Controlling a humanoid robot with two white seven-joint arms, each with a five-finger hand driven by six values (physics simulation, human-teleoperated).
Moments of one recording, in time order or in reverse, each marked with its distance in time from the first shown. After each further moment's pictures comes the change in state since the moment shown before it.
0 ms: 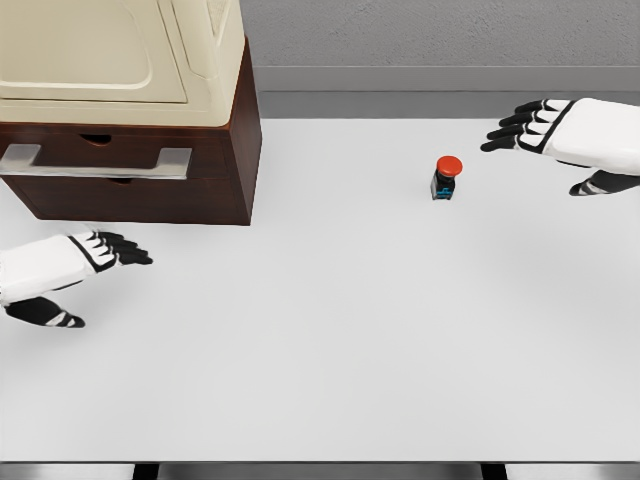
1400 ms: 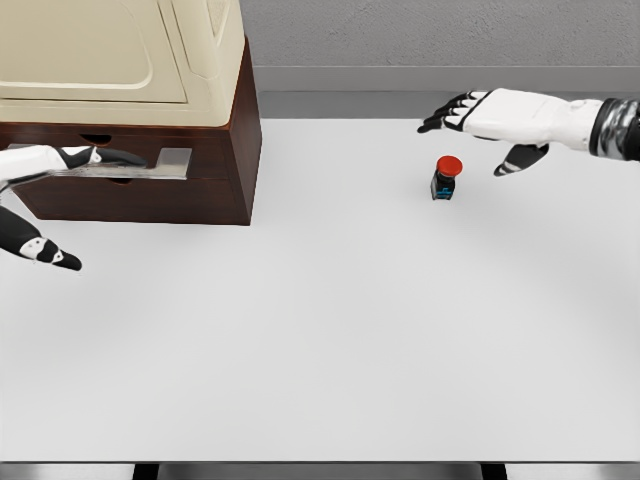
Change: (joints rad) left arm -0.474 0.139 -0.228 -0.080 0.833 0.220 -0.363; right arm -0.262 0.324 0.244 0.391 0.150 0.000 0.000
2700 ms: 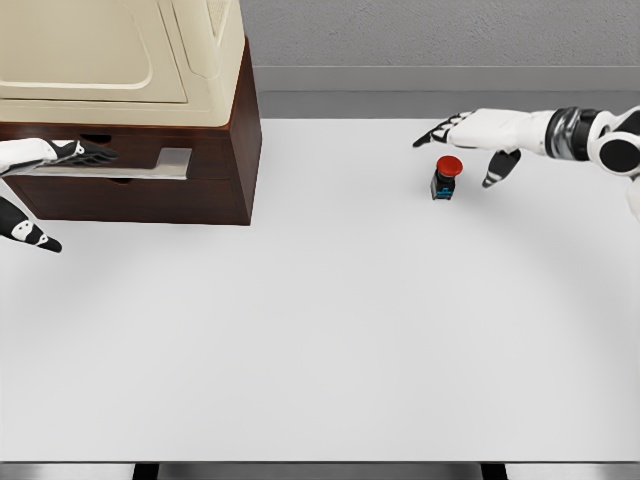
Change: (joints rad) left arm -0.049 -0.040 0.000 0.028 -0.179 0.367 -0.007; right arm -0.098 0.180 0.075 0.351 0.147 0.000 0.000
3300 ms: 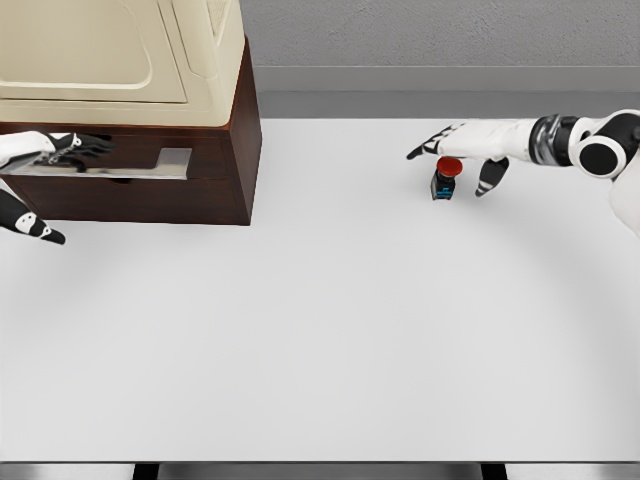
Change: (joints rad) left arm 0.006 -0.029 0.011 0.034 0.023 0.032 0.021; right arm -0.023 0.042 0.048 0.072 0.020 0.000 0.000
